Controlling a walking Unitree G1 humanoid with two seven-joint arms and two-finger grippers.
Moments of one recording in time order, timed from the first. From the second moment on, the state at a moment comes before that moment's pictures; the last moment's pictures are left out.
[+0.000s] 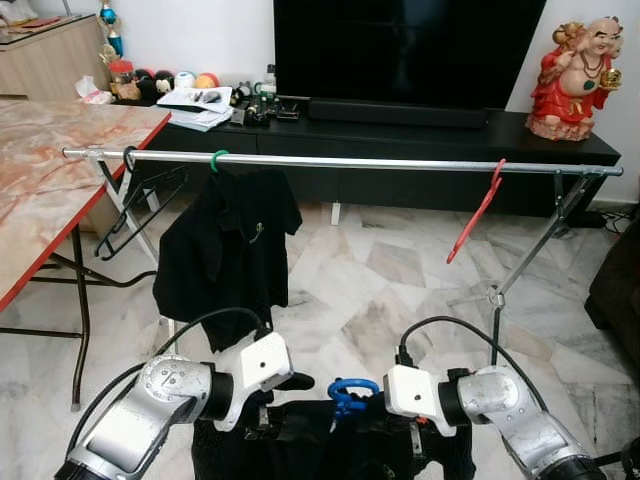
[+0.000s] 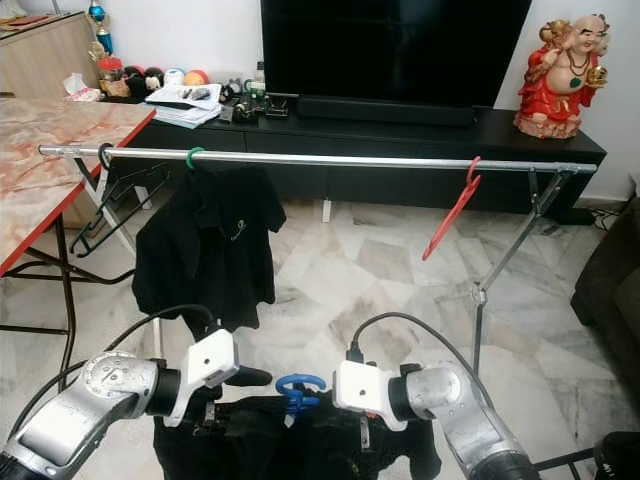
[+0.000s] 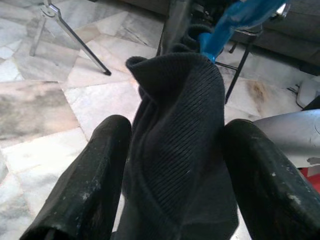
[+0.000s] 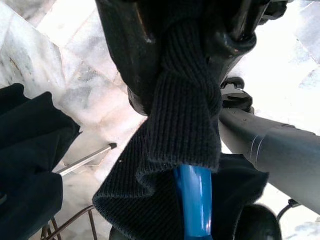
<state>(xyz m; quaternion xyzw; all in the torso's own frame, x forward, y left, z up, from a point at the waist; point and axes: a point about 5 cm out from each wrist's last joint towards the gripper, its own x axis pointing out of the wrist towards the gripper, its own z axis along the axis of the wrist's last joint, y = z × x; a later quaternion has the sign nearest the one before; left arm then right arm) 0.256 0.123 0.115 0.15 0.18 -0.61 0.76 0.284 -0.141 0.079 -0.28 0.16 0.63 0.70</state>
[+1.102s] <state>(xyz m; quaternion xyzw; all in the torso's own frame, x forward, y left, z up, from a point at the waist) 0.260 0.114 0.120 0.16 0.17 -0.61 0.76 0.281 -0.129 0.091 -0.24 0.16 0.66 0.70</state>
